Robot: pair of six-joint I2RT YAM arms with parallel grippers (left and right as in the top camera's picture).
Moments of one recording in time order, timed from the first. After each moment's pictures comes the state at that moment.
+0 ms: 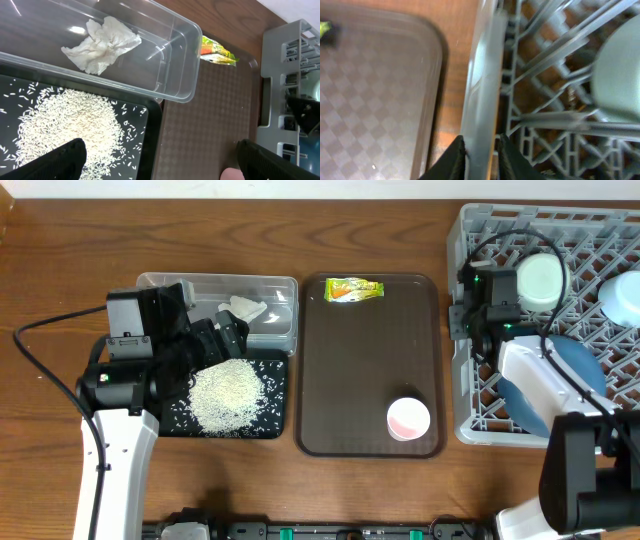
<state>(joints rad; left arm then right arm) 0.05 1.18 1.11 -0.84 0.37 -0.36 0.10 1.71 1.01 -0.21 0.10 -0.05</state>
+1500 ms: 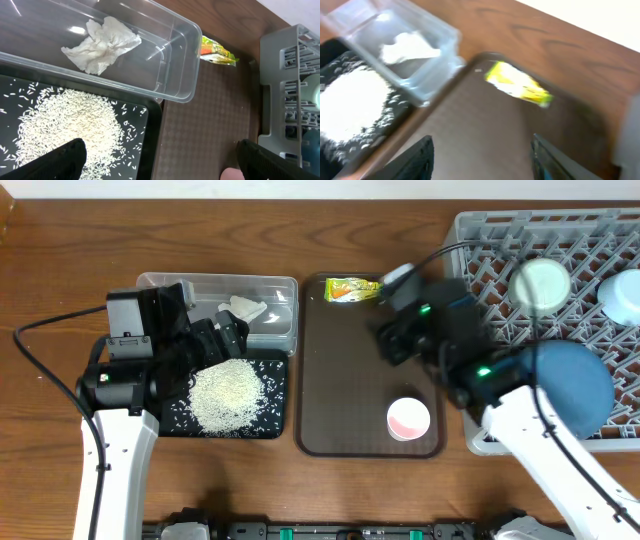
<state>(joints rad) 0.05 1.18 1.11 -0.84 0.37 -0.36 0.51 1.36 1.06 -0.35 -0.12 -0.04</state>
